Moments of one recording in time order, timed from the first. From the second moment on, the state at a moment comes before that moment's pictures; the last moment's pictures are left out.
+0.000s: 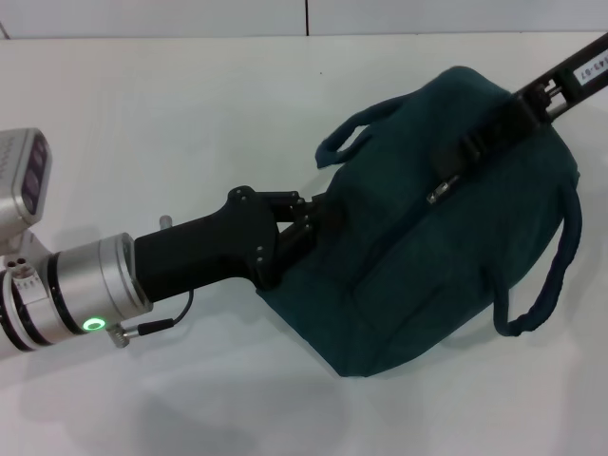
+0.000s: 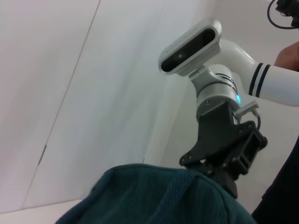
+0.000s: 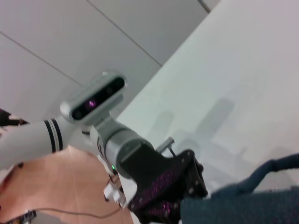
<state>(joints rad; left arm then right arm) -0.48 -2.09 1.03 0.28 1.41 1.68 -1.08 1.05 1.86 -0.89 -0.70 -2.10 -1.95 2.35</state>
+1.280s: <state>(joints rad) -0.48 -2.09 1.04 0.27 1.42 1.73 -1.06 0.99 1.79 -0.85 -0.76 -2.05 -2.04 2.37</state>
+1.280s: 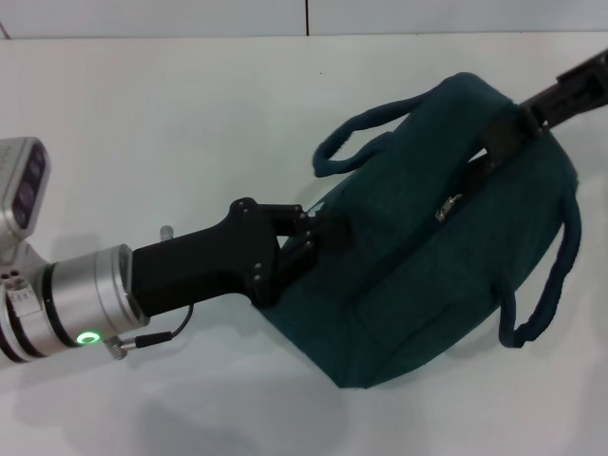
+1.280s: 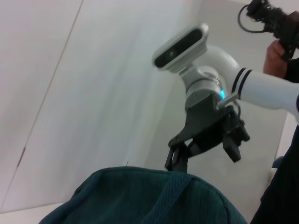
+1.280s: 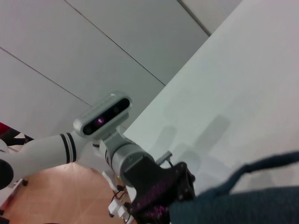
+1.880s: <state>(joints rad) -0.48 -2.08 1.04 0.28 1.42 1.75 -1.09 0.94 1.81 -0.85 -0.75 -2.06 -1.96 2.33</state>
